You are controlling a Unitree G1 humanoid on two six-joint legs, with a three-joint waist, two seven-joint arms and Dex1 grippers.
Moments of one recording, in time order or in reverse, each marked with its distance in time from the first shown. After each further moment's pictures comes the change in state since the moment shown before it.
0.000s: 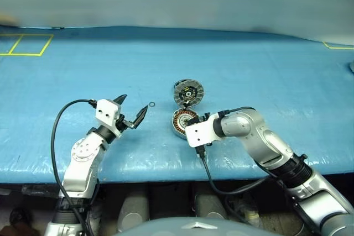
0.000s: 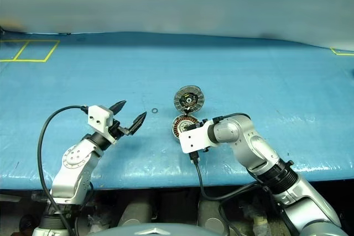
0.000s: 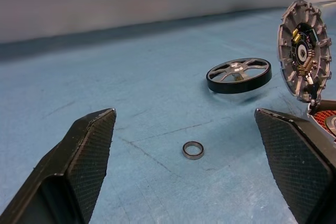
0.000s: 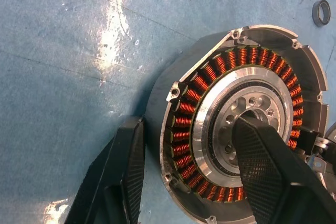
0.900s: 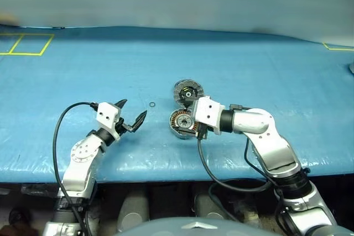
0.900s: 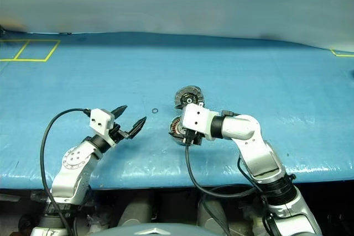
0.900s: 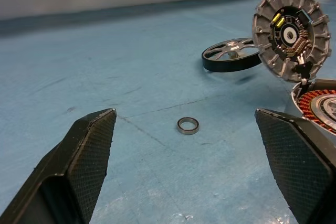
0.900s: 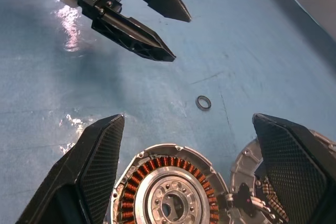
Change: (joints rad) left arm -0.027 0.019 0.009 0.117 0.020 -0.029 -0.023; right arm 0.148 0.165 -0.306 -0.199 0.427 0.220 -0.193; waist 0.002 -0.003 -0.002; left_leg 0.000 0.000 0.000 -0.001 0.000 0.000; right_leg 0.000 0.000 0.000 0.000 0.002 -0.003
